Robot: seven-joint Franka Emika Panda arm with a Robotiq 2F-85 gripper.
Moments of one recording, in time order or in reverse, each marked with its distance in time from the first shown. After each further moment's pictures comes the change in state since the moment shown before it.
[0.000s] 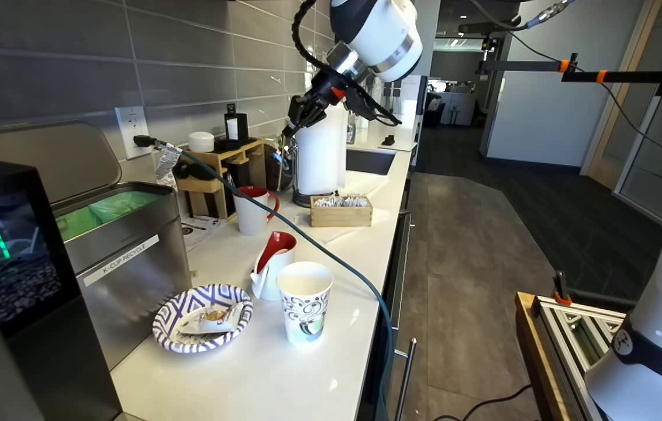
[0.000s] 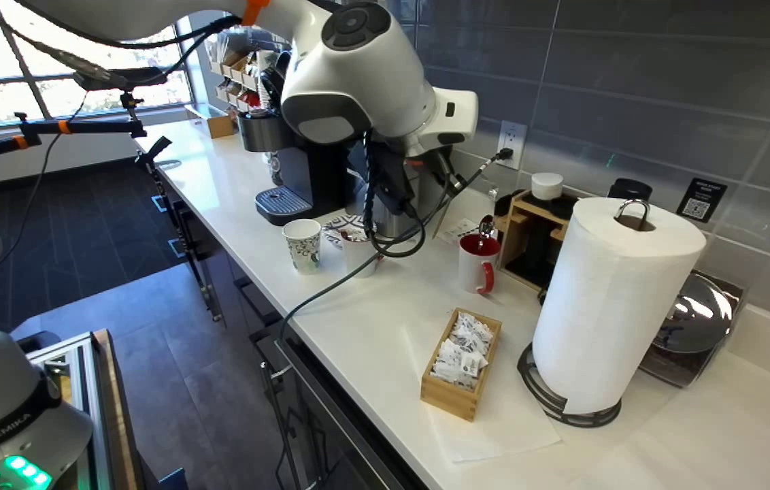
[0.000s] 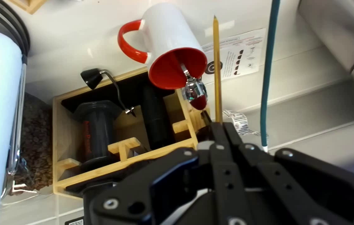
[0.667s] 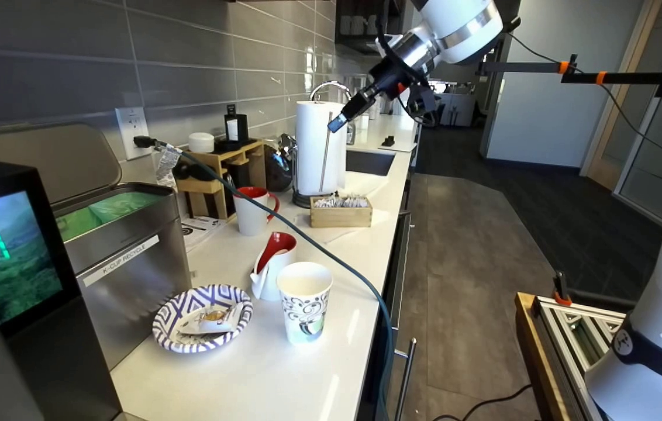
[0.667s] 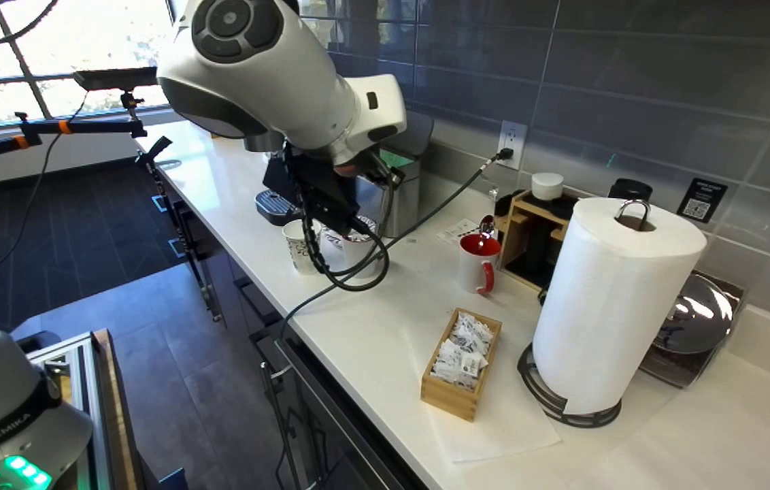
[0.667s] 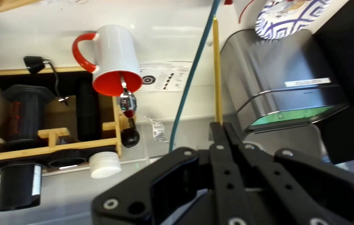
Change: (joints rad) arm 0.101 -0.363 -0.210 -0.329 0.254 -0.258 -0.596
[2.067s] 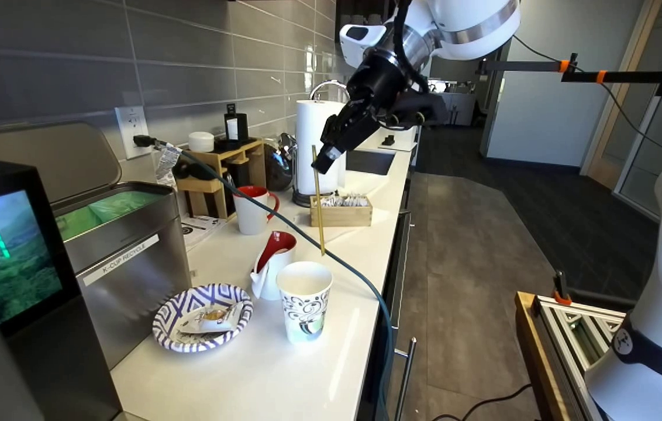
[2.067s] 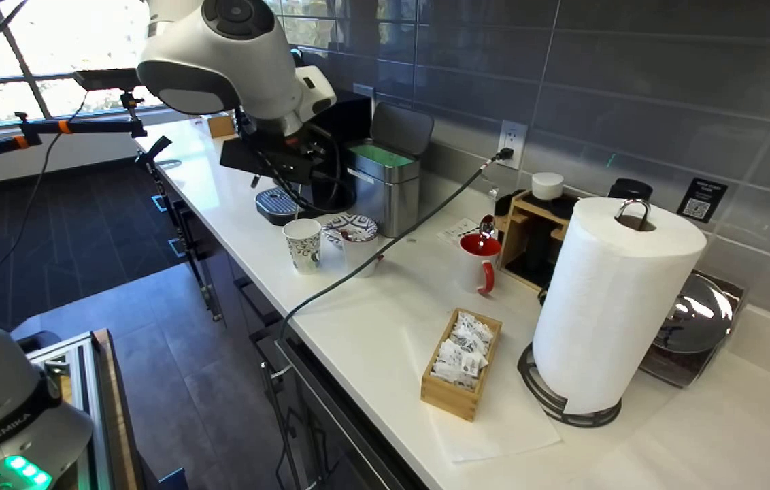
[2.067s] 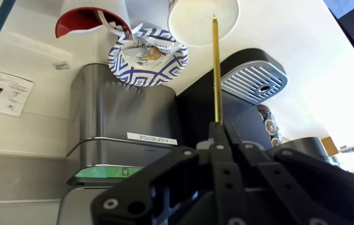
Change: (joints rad) arm 0.300 -0.102 0.021 -0.109 -0.170 -0.109 -0.020
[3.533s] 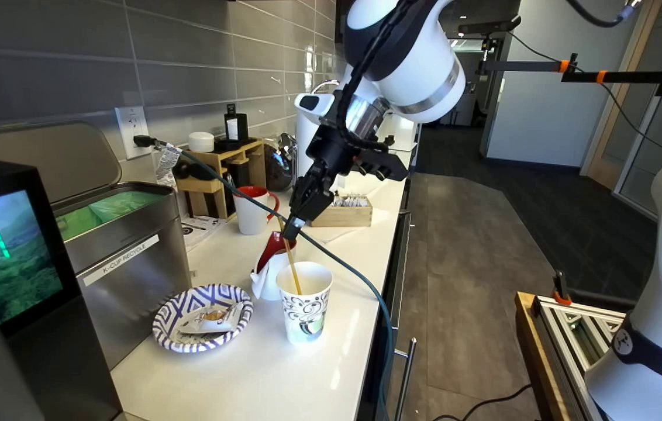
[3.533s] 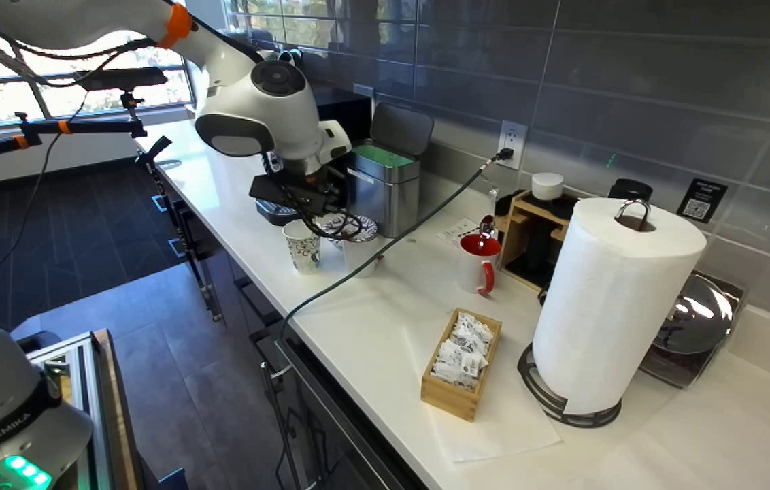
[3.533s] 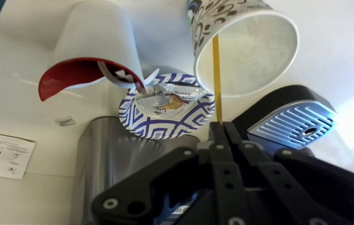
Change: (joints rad) arm 0.046 0.269 0.089 0.051 -0.020 0.227 0.098
